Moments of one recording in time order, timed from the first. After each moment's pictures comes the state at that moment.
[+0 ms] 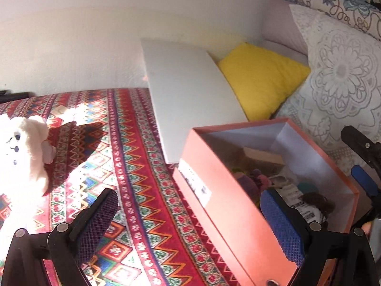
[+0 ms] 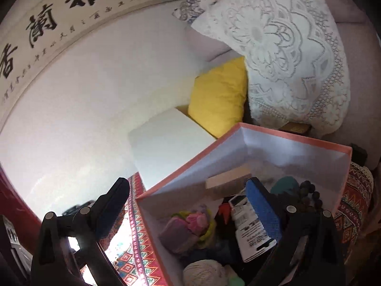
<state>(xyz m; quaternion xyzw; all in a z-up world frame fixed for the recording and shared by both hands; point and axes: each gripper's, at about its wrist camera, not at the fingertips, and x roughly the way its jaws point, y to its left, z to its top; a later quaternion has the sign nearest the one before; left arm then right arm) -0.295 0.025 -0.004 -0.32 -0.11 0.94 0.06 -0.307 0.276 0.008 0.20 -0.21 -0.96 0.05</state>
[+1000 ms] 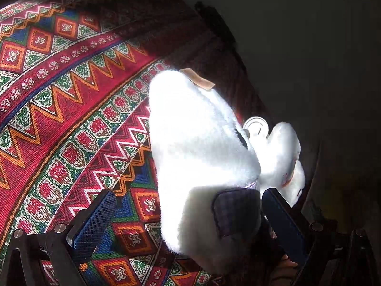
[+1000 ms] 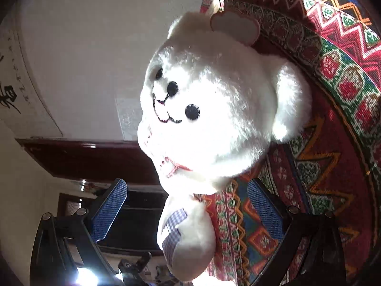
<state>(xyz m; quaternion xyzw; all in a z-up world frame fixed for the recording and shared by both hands) -0.145 -0.469 -0.140 -0.31 -0.53 0.78 -0.13 -0.419 -0.119 -0.209 0.47 -0.52 -0.62 0.37</state>
